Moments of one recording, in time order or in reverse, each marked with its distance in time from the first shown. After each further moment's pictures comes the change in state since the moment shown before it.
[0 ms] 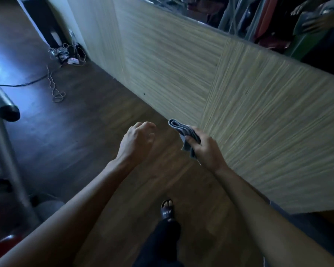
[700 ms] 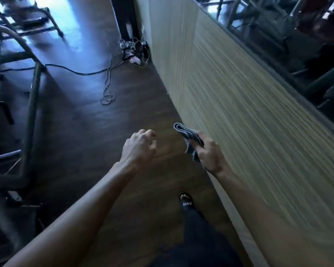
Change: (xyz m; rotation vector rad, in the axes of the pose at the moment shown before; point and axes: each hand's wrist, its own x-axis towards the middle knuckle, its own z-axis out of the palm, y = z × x) left_hand 0.528 -0.210 -0.061 0.187 0.068 -0.495; right_hand 0.650 -0.030 0.149 0.078 -0.408 -0.110
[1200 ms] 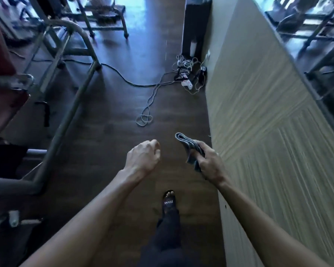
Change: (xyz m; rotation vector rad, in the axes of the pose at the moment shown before) left_hand 0.409 -0.135 -0.103 0.013 0.056 -0.359; right_hand 0.495 -0.087 0.115 -0.016 -0.323 -0.093
